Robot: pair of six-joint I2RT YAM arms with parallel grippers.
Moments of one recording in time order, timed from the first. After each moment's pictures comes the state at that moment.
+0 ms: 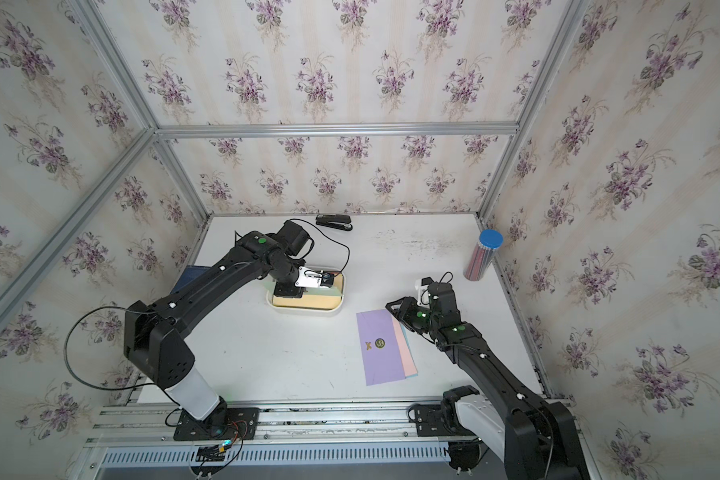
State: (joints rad) left arm -0.54 1.73 1.58 -1.17 0.08 1.14; right arm 0.26 1.01 0.44 -0.13 -0.53 0.86
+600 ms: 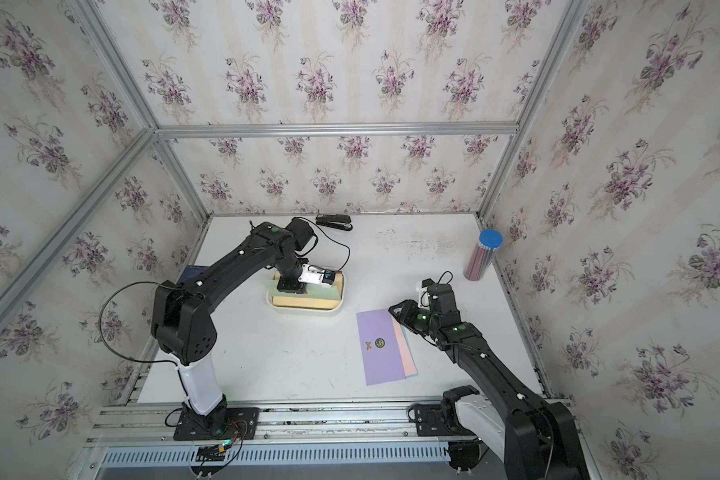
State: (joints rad) left arm -0.49 1.89 1.69 -1.28 0.10 1.19; right arm 0.25 1.01 0.45 -0.19 -0.48 0.79
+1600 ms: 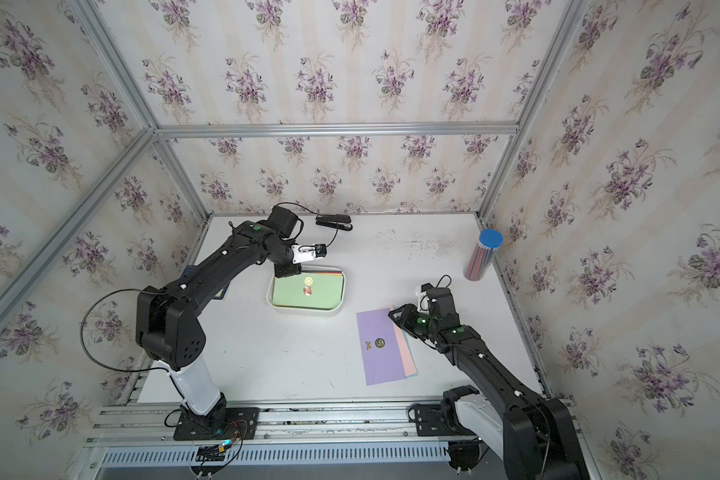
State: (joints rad) left arm -0.39 1.80 1.63 -0.98 0.04 0.96; right arm 0.25 1.02 0.41 -0.17 -0.50 0.80
